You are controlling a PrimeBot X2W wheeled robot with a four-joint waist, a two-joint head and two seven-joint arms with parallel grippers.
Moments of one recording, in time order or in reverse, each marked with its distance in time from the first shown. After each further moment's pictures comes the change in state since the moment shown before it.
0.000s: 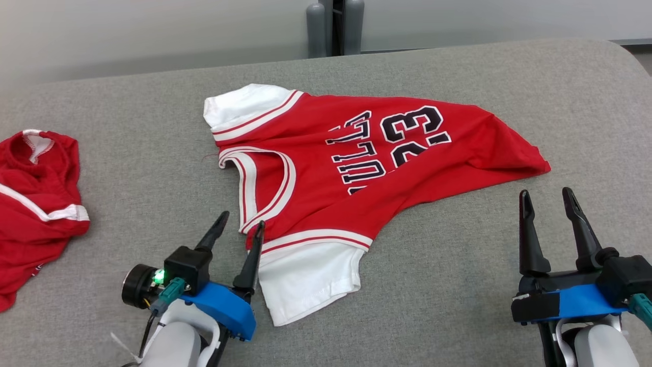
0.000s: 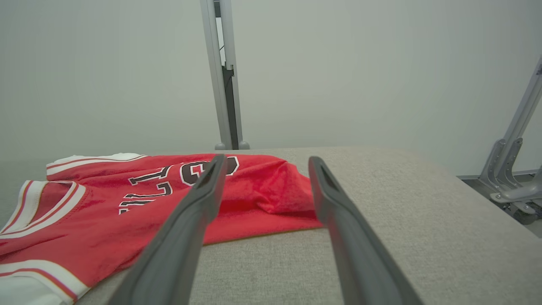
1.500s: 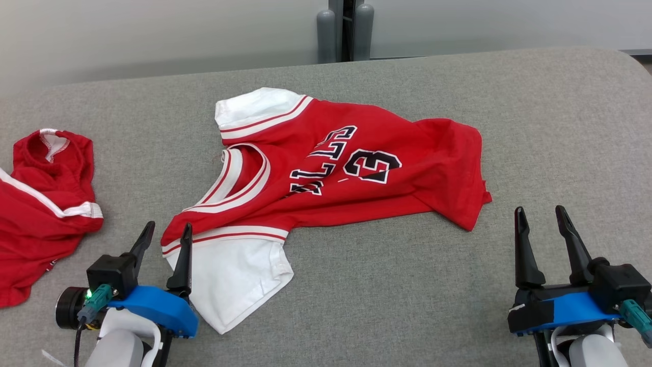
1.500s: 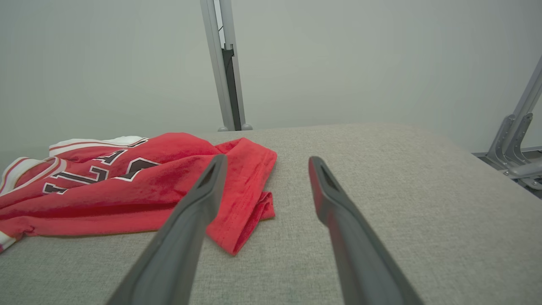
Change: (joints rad) left arm 0.000 0.145 0.014 0.086 -0.194 0.077 -0.010; right arm 0.009 0.014 -0.012 0.074 0.010 0.000 0.000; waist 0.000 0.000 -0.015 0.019
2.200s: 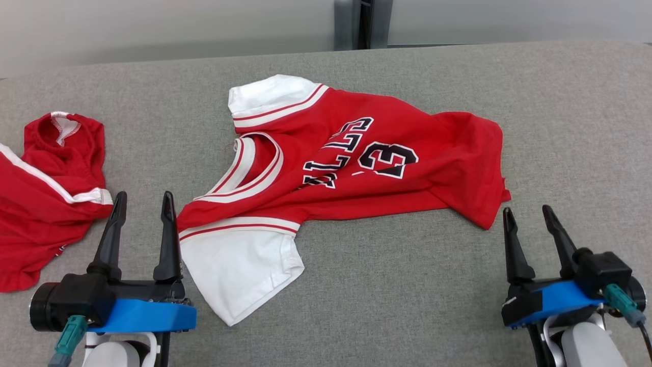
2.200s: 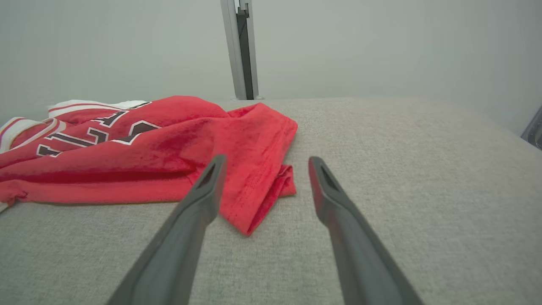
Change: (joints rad) left arm 0.167 -0.142 0.204 -0.465 0.167 0.005 -0.025; right arm -0.051 -0.028 0.031 0.124 -0.002 0.000 0.000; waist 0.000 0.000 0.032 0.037
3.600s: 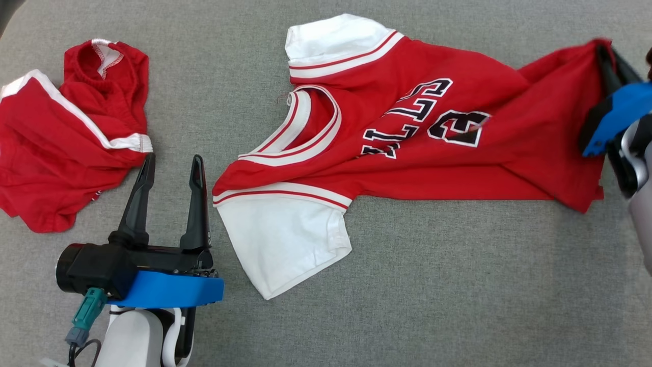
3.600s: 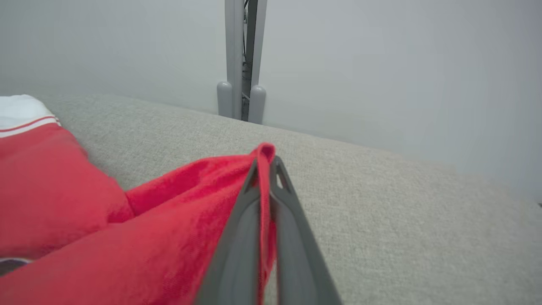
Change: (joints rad) left arm -0.093 -0.020 -0.088 -0.030 -0.044 0.021 0.000; right arm -0.786 -0.302 0.214 0.682 0.086 0.000 0.135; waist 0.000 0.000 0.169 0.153
